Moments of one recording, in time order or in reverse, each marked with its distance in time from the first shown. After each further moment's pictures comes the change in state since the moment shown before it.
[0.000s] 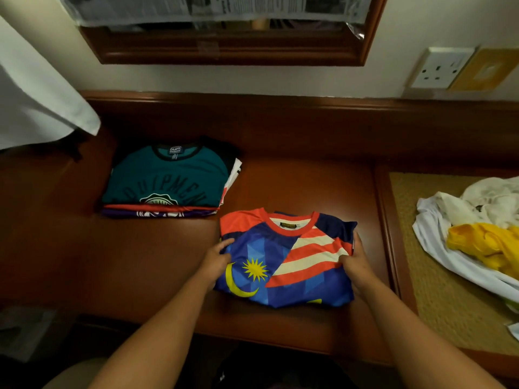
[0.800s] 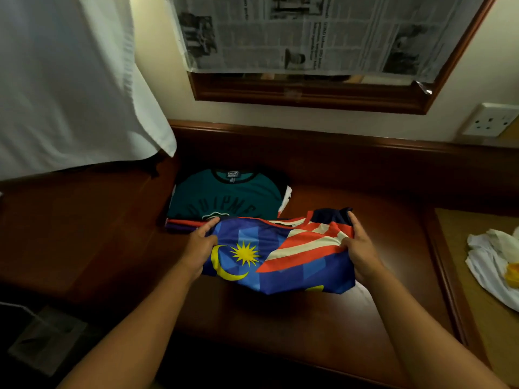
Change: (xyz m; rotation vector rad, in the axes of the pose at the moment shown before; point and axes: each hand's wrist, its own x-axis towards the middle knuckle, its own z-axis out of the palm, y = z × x) left_hand -0.018 0.056 -0.194 -0.221 0.137 0.161; right_hand -0.057 -0.102 0.148 0.118 -0.091 -0.167
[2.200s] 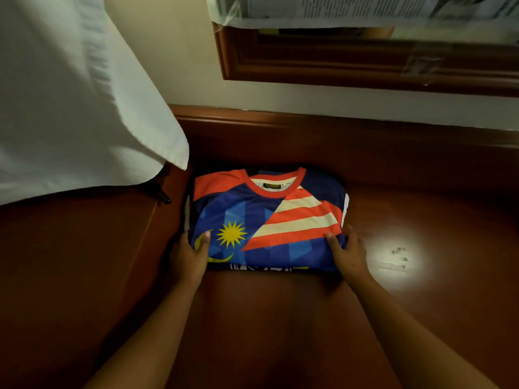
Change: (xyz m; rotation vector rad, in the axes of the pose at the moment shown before) left_hand 0.233 -0.067 -0.117 0.573 0.300 0.060; right_hand 0.158 0.074 0.189 -0.559 0.171 0.042
